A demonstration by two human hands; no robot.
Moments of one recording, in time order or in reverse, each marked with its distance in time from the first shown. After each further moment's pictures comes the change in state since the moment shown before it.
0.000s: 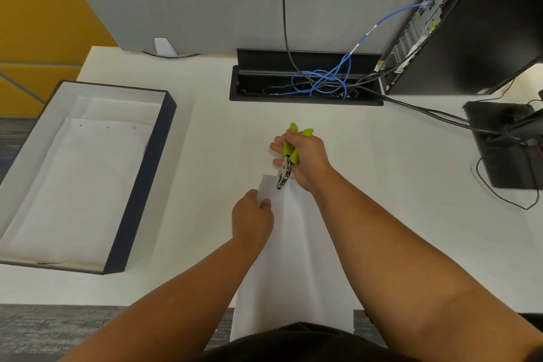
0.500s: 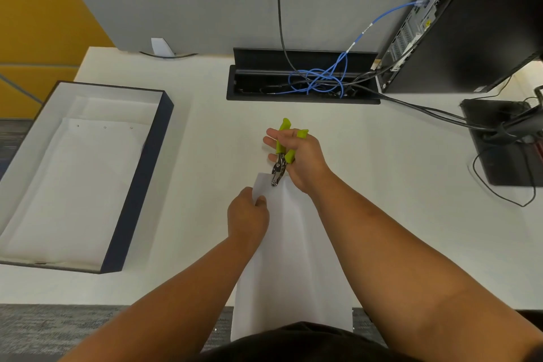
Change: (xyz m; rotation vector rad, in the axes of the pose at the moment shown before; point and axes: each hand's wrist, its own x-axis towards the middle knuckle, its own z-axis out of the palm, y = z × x) left_hand -0.002 -0.003 -0.001 -0.104 0.021 0.040; right_hand -0.011 0.000 -0.002 0.033 -0.137 -0.076
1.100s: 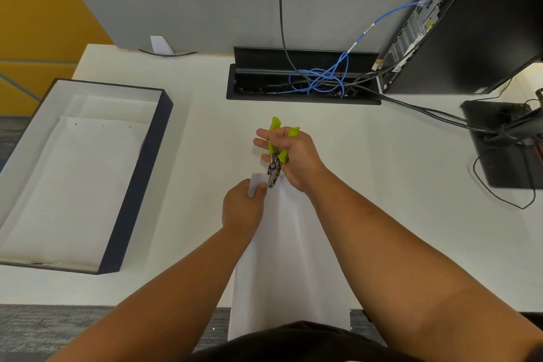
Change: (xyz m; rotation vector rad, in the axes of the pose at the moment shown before) left_hand 0.019 -0.004 -0.002 -0.204 0.002 -0.017; right_hand -0.001 -0.004 0.012 -0.087 -0.090 -0.005
